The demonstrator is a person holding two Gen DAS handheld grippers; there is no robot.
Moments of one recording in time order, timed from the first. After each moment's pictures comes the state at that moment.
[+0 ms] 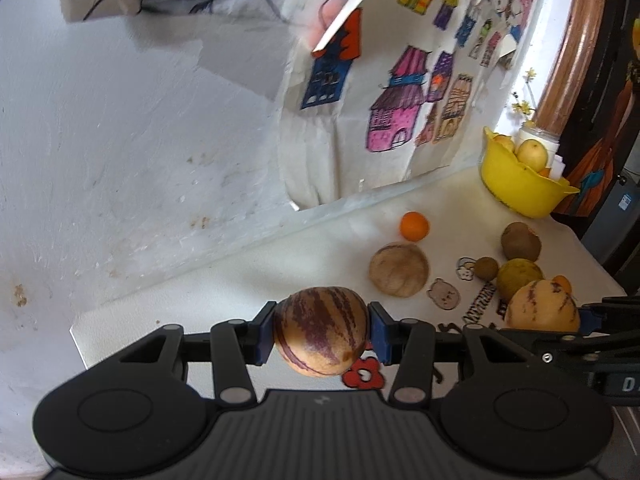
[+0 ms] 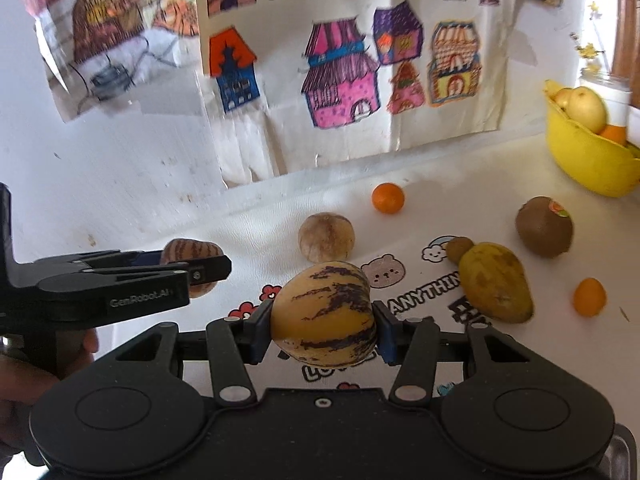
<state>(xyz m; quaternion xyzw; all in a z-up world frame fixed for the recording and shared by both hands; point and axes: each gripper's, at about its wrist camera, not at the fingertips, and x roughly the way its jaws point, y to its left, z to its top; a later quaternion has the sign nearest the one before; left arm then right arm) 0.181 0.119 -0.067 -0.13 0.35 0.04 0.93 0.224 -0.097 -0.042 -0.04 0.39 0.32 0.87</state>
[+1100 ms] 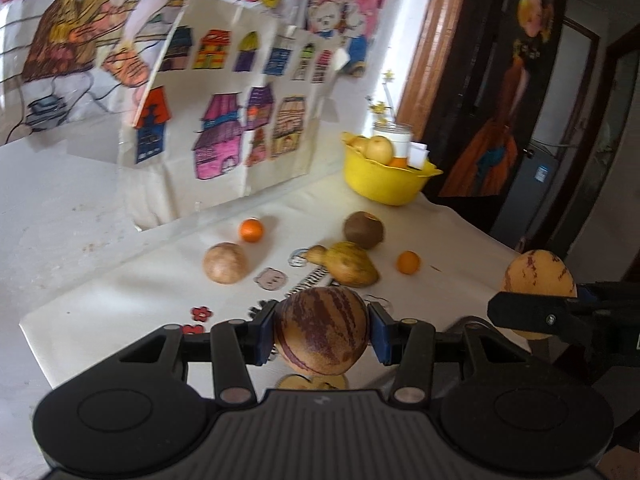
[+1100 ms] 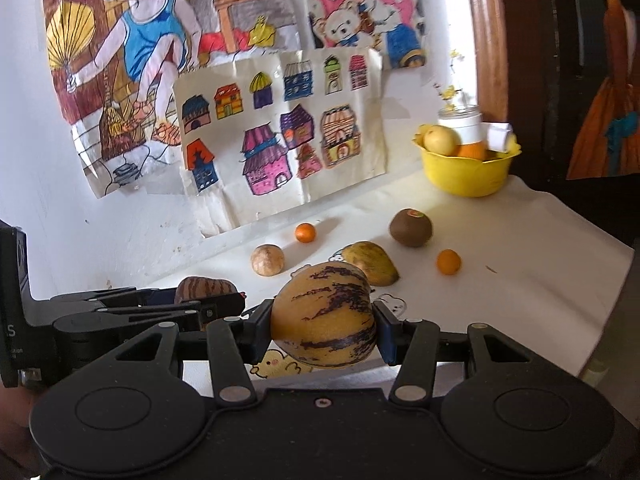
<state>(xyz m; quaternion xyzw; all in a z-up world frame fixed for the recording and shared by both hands) 0.107 0.003 0.000 -0.09 0.31 -0.08 0.94 0.107 -0.237 0.017 0.04 0.31 0.23 0.92</state>
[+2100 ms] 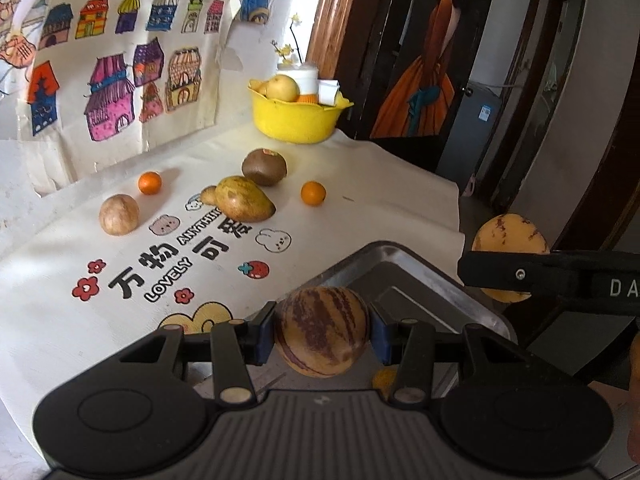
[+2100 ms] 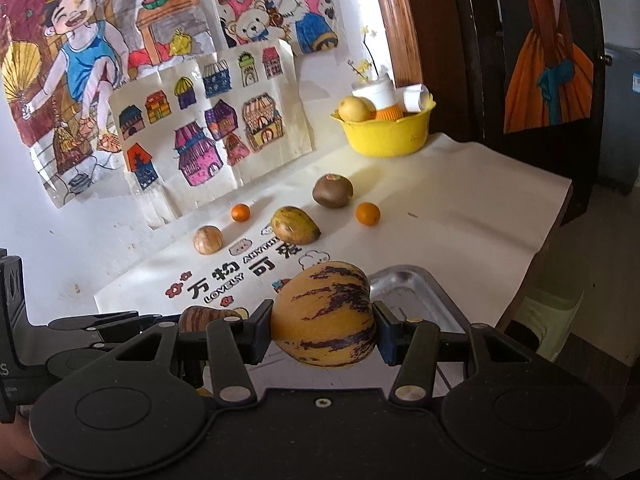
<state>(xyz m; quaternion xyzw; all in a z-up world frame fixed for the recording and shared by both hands) 0.087 -0.078 -0.027 -0.05 0.36 -0.17 0.92 0.076 -0.311 -0.019 0.09 0.33 0.17 0.92</state>
